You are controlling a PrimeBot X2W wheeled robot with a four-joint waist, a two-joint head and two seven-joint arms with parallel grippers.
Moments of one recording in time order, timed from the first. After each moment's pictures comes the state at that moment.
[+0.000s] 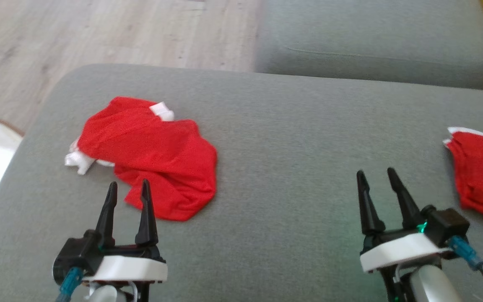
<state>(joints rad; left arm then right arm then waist) -0.04 0.05 -0.16 0.22 -0.32 -0.04 -0.26 -0.06 -0.05 0.13 0.28 0.24 0.13 -0.25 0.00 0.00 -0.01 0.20</state>
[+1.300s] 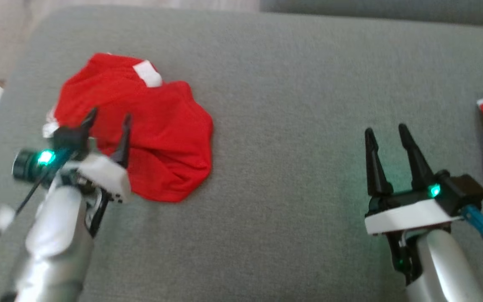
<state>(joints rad) -0.53 0.20 -0.20 0.65 -0.19 -0.12 -0.08 -0.15 -0.05 0.11 0.21 0.20 0.13 -0.25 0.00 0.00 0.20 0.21</state>
